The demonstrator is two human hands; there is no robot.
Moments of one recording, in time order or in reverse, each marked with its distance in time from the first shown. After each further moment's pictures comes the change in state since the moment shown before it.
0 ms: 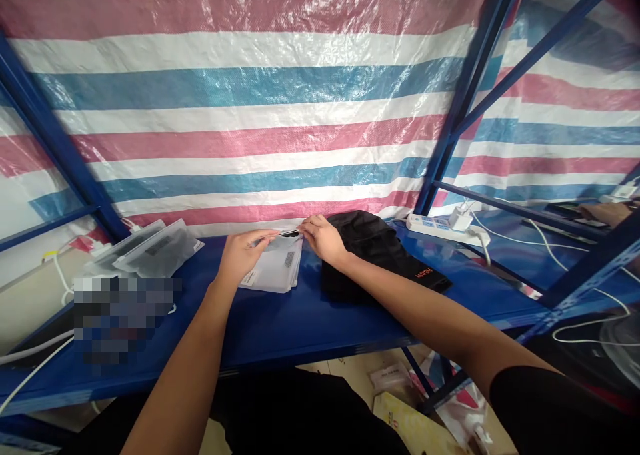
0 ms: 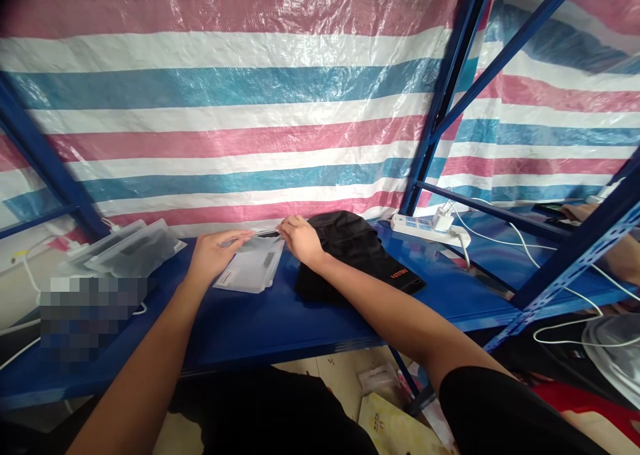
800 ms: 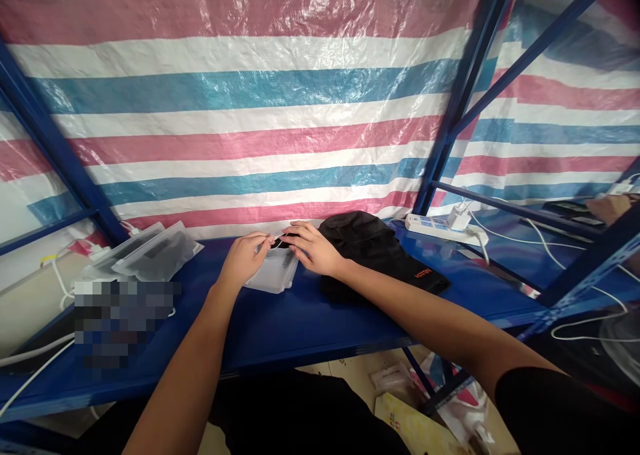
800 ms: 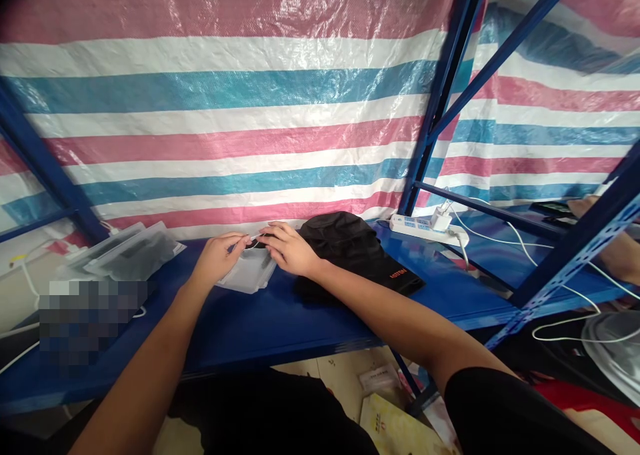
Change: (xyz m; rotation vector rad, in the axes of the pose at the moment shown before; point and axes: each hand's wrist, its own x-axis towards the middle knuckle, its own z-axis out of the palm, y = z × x) left_hand 0.002 -0.005 0.004 0.196 -0.110 0.068; right_hand -0.006 -0.029 -0.008 0.160 -0.056 -0.292
